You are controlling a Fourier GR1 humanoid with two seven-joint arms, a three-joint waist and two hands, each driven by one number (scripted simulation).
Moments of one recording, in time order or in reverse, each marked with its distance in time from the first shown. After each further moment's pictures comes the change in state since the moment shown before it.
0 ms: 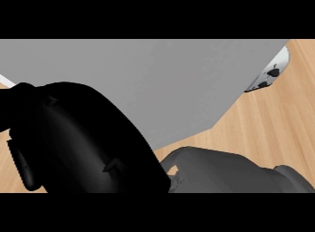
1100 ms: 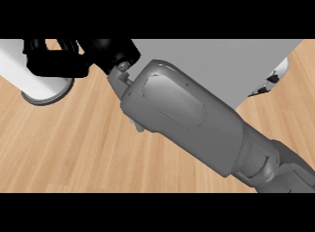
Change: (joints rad) left arm 0.014 0.033 0.202 0.050 0.130 -0.117 0.071; right arm -0.221 0.006 -0.108 0.717 -0.131 0.089 -0.514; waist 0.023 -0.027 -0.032
